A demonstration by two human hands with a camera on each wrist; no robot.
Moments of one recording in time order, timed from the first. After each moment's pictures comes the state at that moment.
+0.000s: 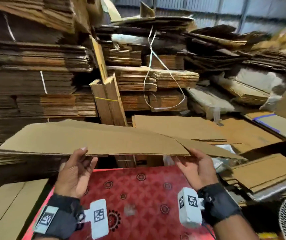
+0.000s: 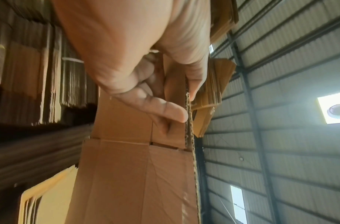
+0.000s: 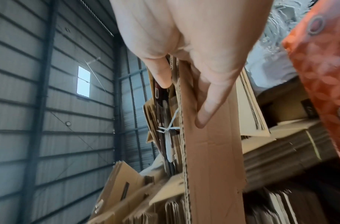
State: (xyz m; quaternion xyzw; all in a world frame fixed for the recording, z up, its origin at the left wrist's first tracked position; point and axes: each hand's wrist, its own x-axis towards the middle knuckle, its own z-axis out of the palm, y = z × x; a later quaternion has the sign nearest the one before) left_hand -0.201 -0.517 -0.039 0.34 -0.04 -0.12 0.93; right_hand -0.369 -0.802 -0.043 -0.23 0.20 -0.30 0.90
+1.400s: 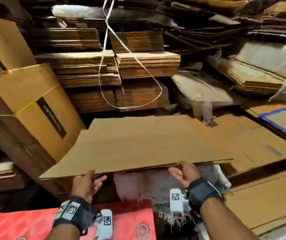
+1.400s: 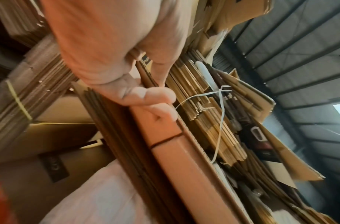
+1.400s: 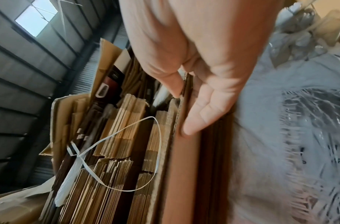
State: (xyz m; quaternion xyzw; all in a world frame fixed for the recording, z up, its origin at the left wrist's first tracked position) left_hand -0.061 -1.017 -0.163 0.61 0.12 -0.16 0.77; right_hand -0.216 -1.312 -0.161 -0.35 0.43 -0.21 0.81
